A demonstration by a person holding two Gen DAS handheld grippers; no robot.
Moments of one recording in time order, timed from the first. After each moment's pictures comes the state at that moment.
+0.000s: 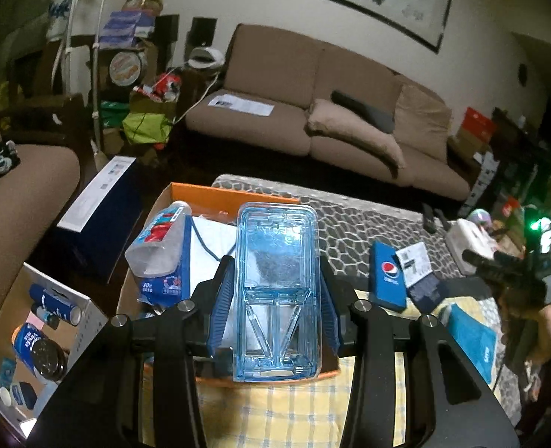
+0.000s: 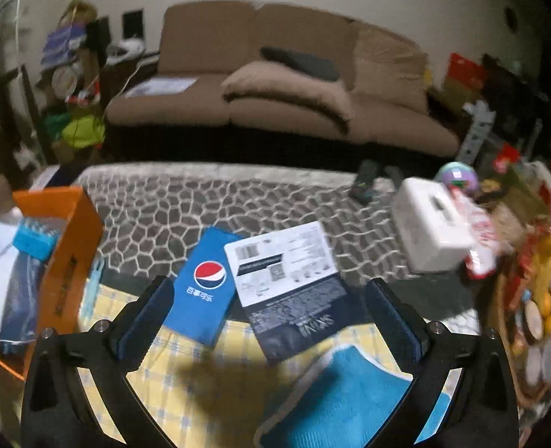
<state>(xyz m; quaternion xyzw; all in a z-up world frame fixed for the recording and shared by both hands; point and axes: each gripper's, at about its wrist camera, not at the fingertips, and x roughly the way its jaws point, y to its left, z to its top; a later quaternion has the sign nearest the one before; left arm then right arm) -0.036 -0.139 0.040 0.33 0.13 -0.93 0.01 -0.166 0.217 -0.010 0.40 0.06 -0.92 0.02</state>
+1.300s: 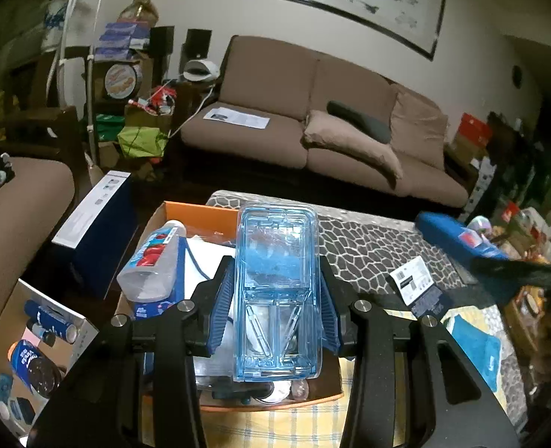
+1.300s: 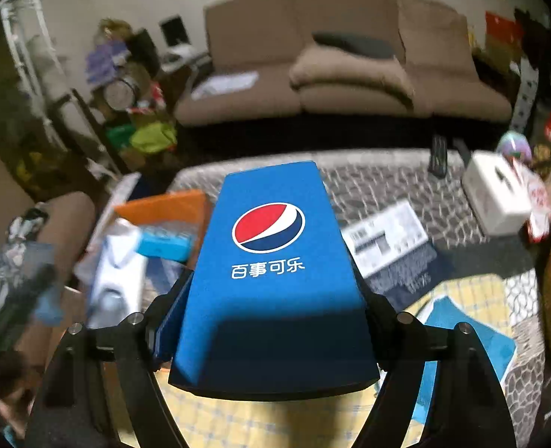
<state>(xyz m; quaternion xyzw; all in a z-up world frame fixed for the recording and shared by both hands) -0.046 -0.140 0.043 0.31 0.13 -0.94 0.00 -0.101 0.145 0.069 0.41 -0.03 -0.90 0.13</state>
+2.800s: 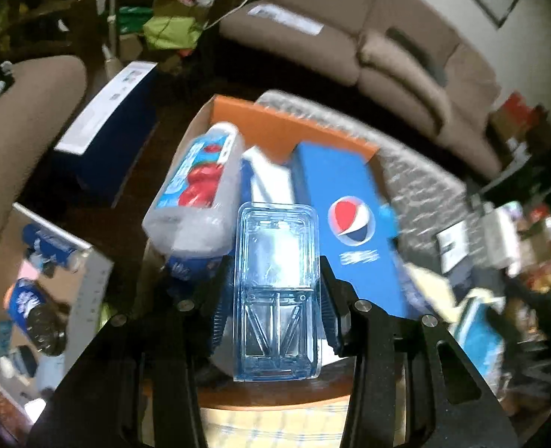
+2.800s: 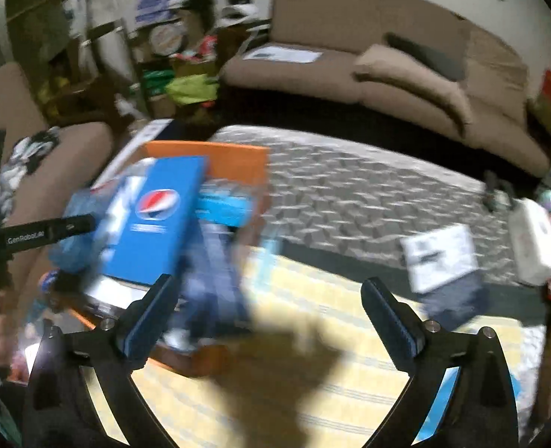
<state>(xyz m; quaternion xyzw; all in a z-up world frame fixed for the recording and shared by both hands) -0.114 -0.208 -0.035 0.50 0.19 -0.84 0.03 -0.119 0.067 0.000 0.43 0.08 -0.88 0.16</state>
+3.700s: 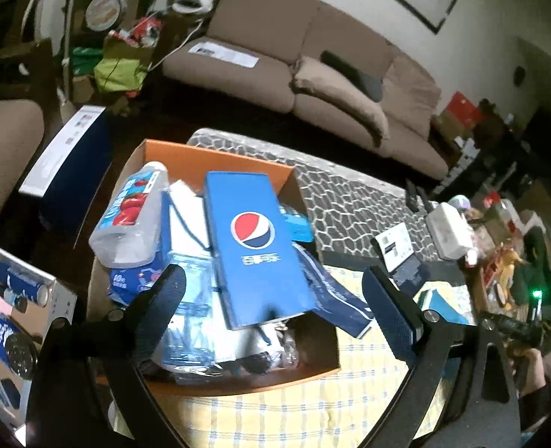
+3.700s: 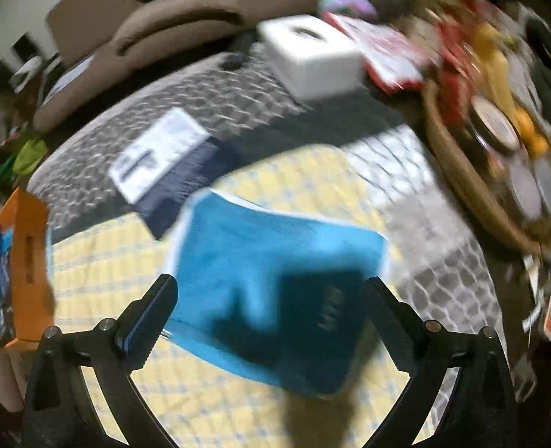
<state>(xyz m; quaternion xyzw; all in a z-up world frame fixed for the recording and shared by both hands) -0.079 -0.163 0.018 0.41 0.18 -0.89 -0.08 -0.057 0.401 -0.046 0.53 -0.13 -0.83 -0.10</state>
